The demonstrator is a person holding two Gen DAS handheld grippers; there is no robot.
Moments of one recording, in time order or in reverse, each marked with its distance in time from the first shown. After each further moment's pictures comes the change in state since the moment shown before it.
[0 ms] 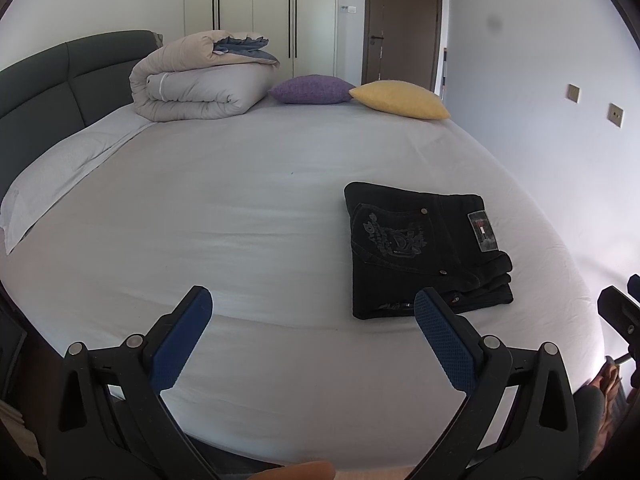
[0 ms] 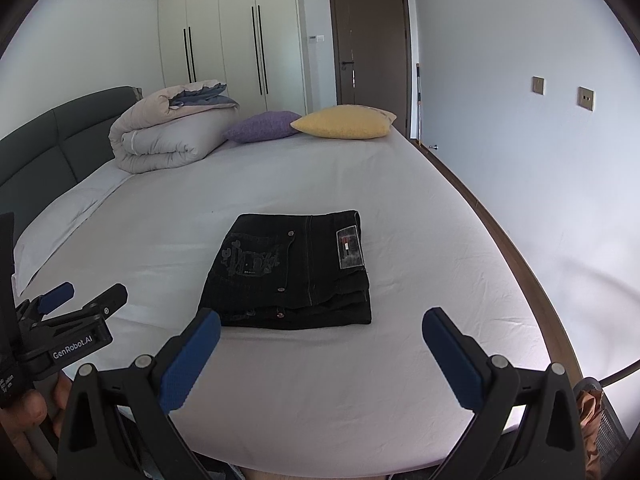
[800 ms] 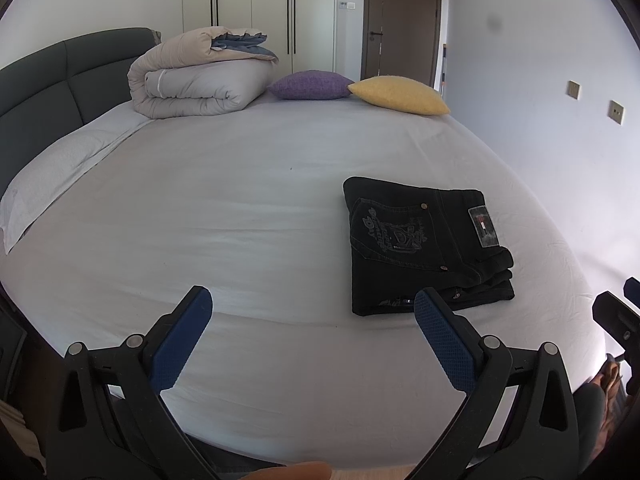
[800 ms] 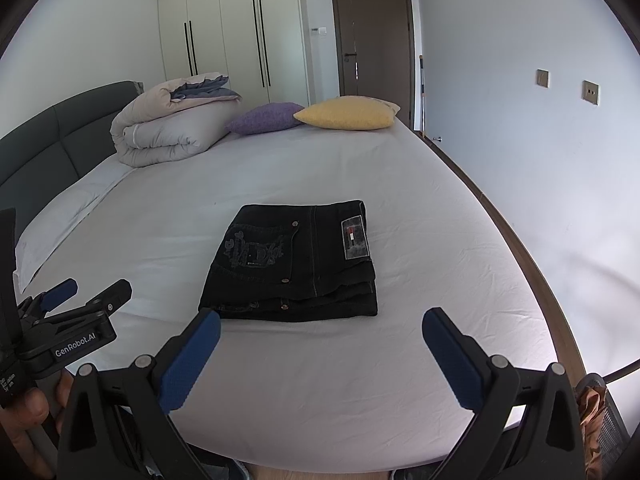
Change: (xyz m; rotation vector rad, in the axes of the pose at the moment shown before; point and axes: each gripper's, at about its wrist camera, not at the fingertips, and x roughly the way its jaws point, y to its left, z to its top) left arm 0.005 -0.002 -0.003 0.003 0.012 -0.003; right arm 0.008 0.005 -0.005 0.003 0.027 0.010
